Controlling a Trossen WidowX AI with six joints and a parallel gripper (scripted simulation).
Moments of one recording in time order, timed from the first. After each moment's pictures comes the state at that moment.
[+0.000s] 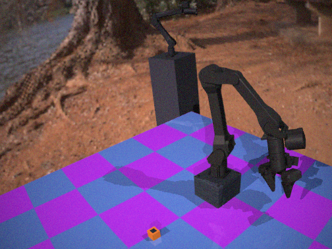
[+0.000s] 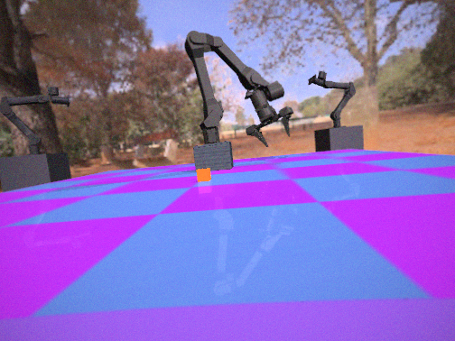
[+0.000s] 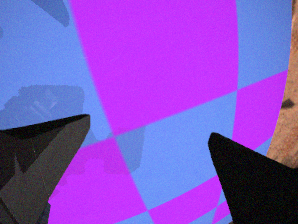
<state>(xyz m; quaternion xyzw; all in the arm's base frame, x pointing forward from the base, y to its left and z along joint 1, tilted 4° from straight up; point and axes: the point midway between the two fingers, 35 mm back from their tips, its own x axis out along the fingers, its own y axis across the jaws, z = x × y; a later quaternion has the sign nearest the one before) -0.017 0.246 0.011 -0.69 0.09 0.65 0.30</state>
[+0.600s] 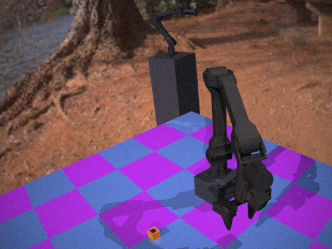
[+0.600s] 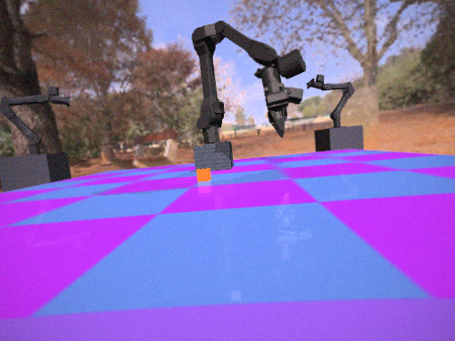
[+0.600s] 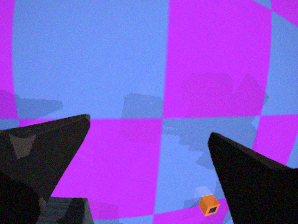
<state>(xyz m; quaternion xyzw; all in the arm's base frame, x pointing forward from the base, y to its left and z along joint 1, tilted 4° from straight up) 0.197 0.206 0.031 -0.46 0.50 0.39 0.62</state>
